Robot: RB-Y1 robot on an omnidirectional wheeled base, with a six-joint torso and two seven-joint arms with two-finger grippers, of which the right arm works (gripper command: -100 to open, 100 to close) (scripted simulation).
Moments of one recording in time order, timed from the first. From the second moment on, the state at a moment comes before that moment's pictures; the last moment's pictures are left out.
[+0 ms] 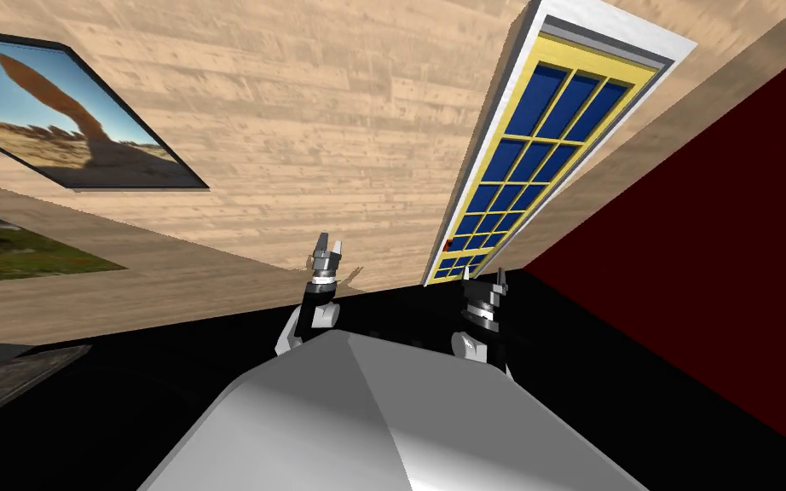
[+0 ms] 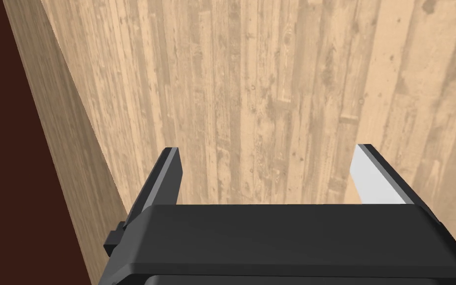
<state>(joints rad) 0.47 -0.05 0.07 -2.01 -0.26 -0.60 -0.34</state>
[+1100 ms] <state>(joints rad) 0.42 -0.09 0.08 -1.78 -0.41 -0.68 -0.52</state>
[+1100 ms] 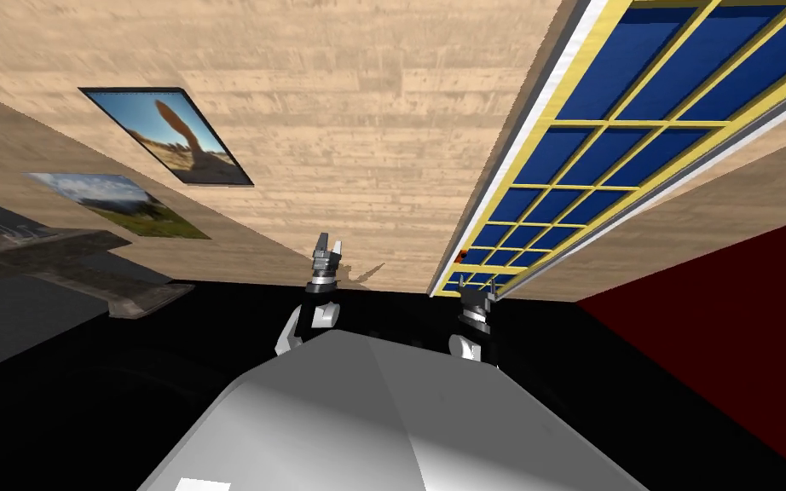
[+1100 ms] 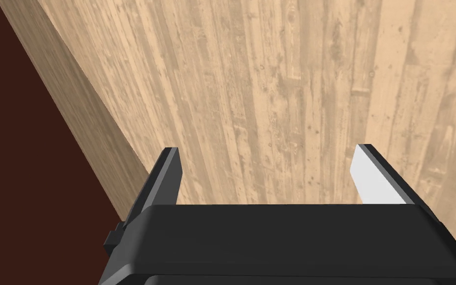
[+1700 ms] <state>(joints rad) 0.38 -0.11 0.08 -1.64 -0.50 -0.72 -0.62</state>
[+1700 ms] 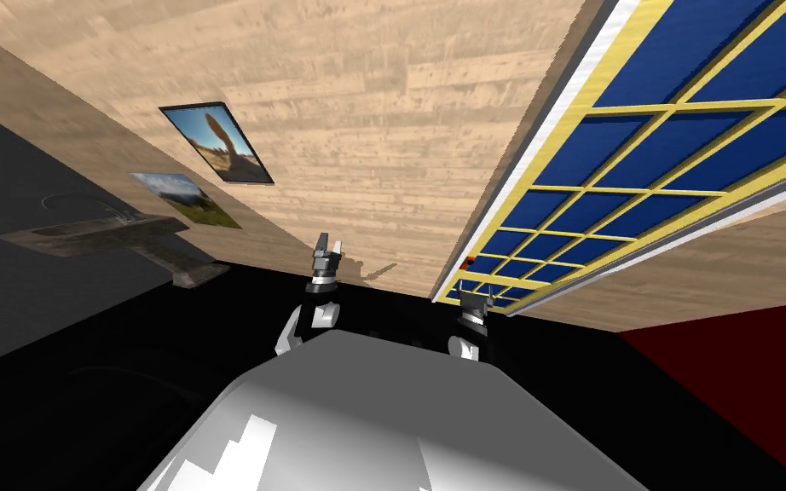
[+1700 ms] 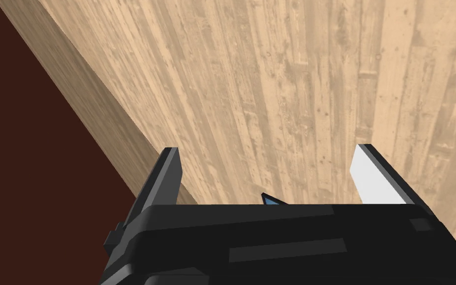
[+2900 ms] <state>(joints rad) 0.31 -0.14 0.09 -1.36 -0.68 -0.81 -0.82</state>
